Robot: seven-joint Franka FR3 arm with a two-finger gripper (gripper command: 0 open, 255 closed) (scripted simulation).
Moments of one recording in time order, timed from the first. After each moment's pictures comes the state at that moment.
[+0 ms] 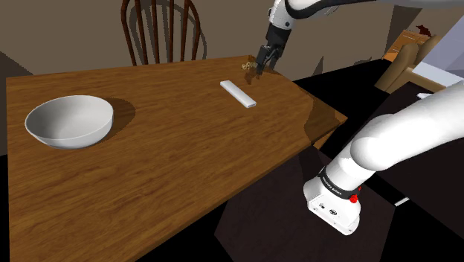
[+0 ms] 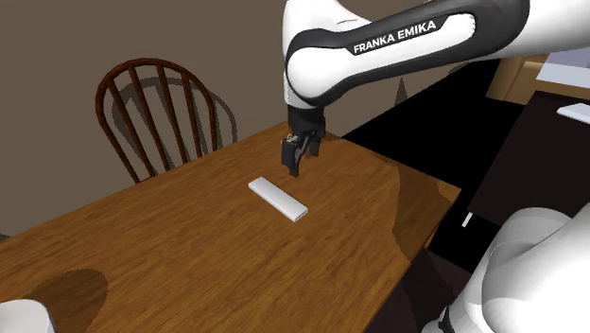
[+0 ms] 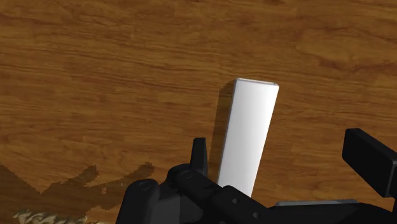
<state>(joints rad) -0.03 -0.38 0.07 -2.32 -0.01 1.97 -0.10</state>
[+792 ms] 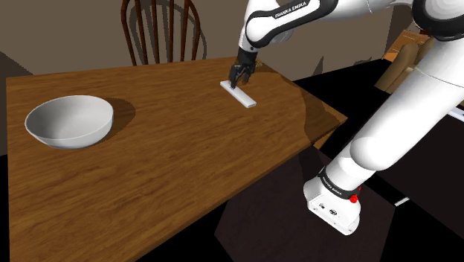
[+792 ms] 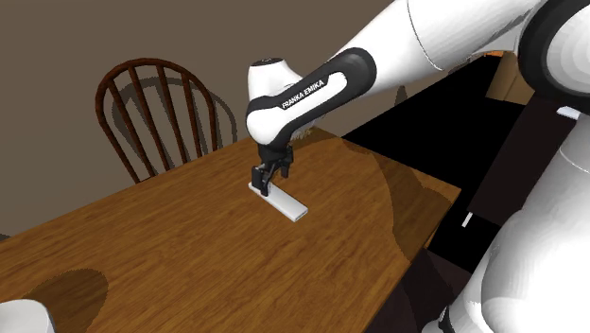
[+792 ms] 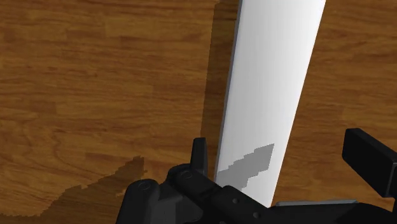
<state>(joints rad) -0.04 0.04 0.08 -2.18 -0.03 2.23 -0.06</state>
